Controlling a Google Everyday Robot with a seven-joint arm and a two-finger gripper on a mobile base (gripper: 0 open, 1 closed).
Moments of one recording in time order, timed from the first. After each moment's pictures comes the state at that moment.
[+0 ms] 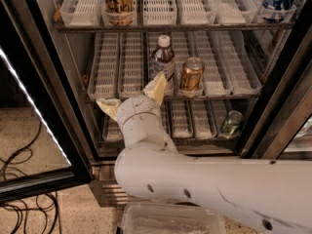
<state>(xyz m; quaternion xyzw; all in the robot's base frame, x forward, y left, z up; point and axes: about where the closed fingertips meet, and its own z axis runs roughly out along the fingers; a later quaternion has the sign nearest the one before) 0.560 0.053 0.885 -0.19 0.71 -0.02 0.68</state>
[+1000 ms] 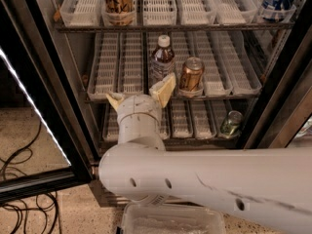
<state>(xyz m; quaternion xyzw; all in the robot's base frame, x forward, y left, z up) 0.568 0.028 0.888 -0.10 0.71 -0.09 0.69</state>
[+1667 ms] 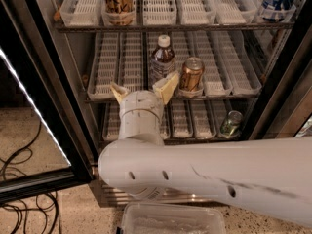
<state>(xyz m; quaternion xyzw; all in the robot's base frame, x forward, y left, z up) 0.580 0.017 0.894 -0.06 0.70 -0.09 0.71</state>
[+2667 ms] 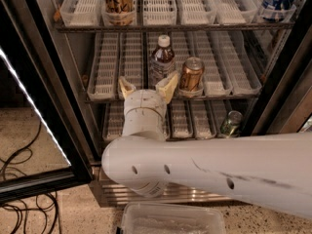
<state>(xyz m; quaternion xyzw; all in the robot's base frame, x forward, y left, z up) 0.590 0.005 0.890 -0.03 0.70 -0.08 0.71</state>
